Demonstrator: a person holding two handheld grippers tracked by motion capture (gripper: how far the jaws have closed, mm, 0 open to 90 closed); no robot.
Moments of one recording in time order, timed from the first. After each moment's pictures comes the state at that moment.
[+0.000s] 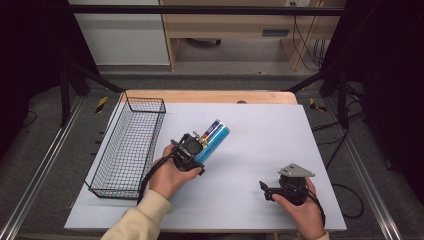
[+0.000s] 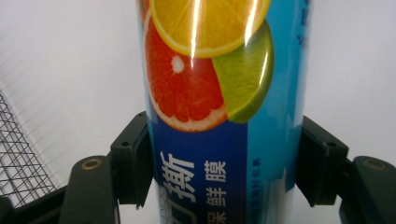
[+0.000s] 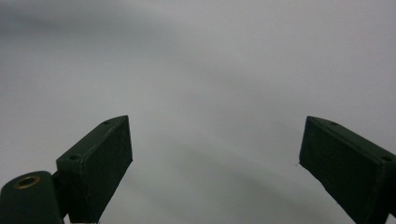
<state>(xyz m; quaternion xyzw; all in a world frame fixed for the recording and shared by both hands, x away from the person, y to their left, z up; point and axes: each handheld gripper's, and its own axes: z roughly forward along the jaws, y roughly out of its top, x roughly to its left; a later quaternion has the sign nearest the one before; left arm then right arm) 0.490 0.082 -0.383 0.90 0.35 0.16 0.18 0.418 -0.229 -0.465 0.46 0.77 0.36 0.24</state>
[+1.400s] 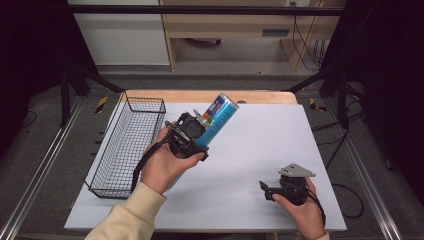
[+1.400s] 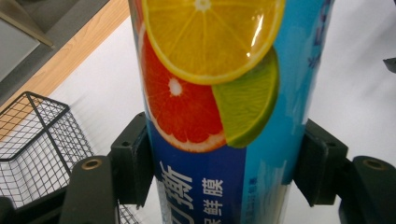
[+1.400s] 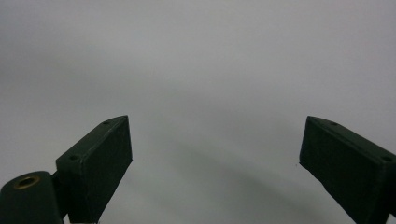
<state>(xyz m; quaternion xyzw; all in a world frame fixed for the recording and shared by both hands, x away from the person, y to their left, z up) 0.468 0.075 -0.286 0.90 0.32 0.21 0.22 0.418 -0.230 -0.465 0.47 0.77 0.37 0.23</state>
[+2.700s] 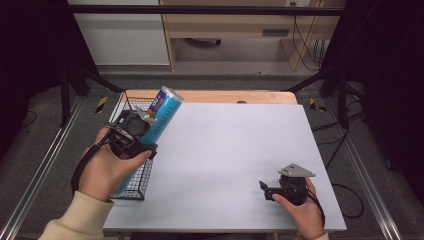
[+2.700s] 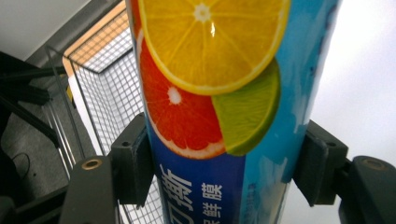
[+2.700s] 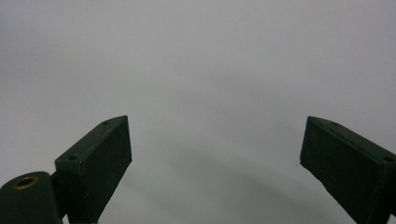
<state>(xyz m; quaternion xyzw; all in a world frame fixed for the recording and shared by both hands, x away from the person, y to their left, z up) 0.447 0.183 -0.259 0.87 0.40 0.25 0.16 0.418 -0.230 -0.466 0.47 0.77 0.37 0.23</state>
